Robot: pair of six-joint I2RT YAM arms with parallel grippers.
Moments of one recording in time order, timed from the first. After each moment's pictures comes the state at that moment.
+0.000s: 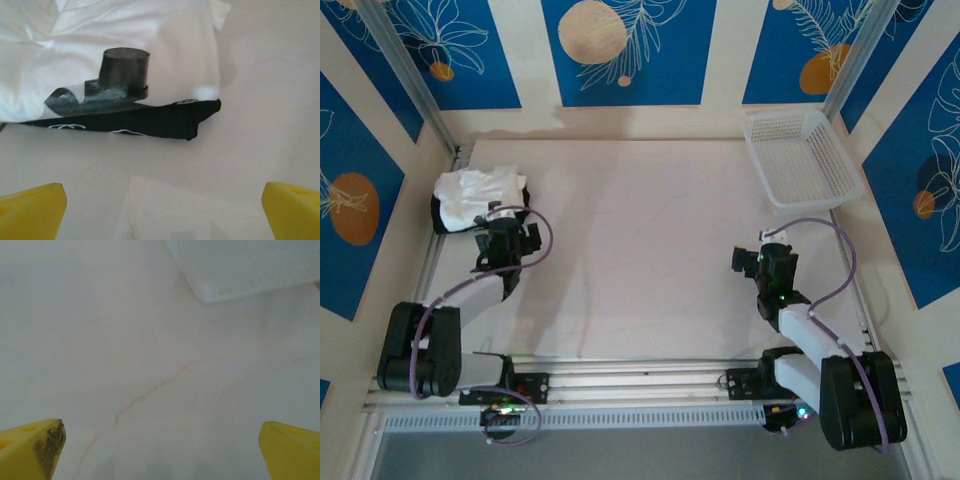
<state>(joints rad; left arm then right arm) -0.12 1.33 0.50 0.29 -0.37 -0.15 0.09 1.02 0.26 0.22 0.24 0.11</state>
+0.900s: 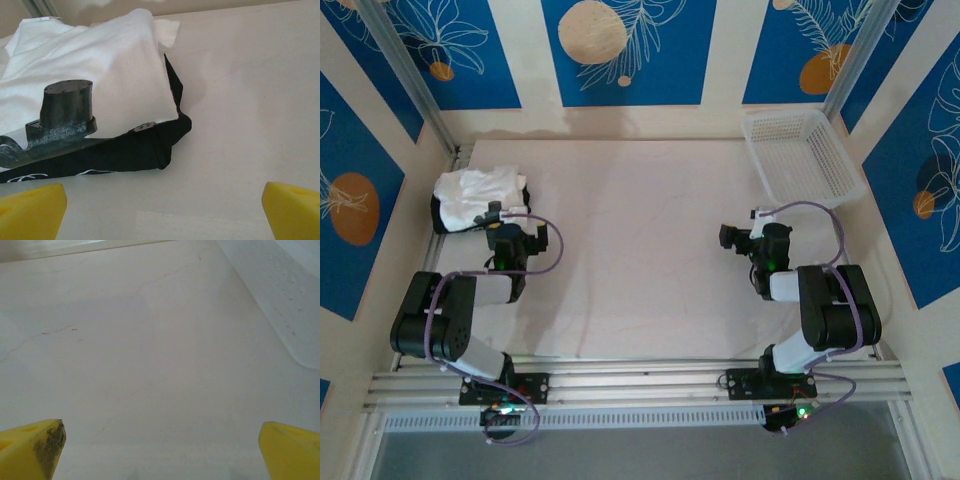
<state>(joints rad) -0.12 1.51 0.43 0.68 -0.28 0.03 0.00 1.53 0.39 0.71 -0.08 0.11</state>
